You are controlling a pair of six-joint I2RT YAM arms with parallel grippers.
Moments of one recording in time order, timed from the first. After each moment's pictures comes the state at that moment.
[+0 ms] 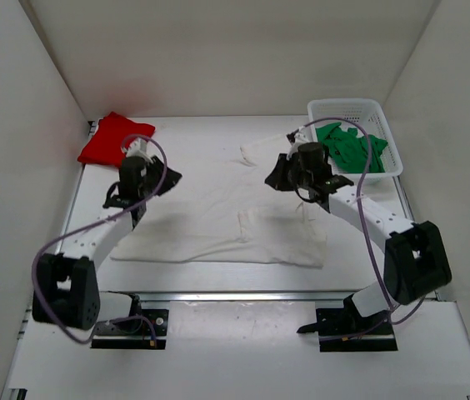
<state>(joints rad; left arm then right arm) -0.21 1.24 0.71 0.07 0.15 -0.68 0.45 1.44 0.97 -0.09 -0.25 0.44</state>
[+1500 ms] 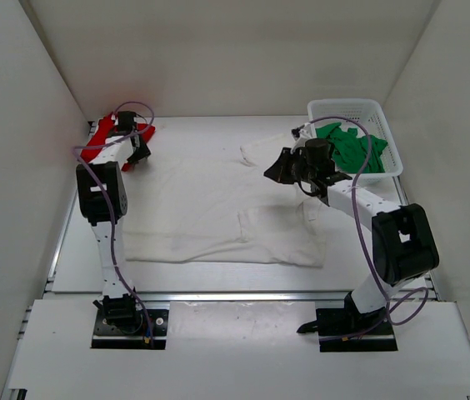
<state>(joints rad) 0.07 2.35 1.89 -0.44 -0.16 -0.38 0.34 1.62 1.02 0.14 -0.43 0.47</state>
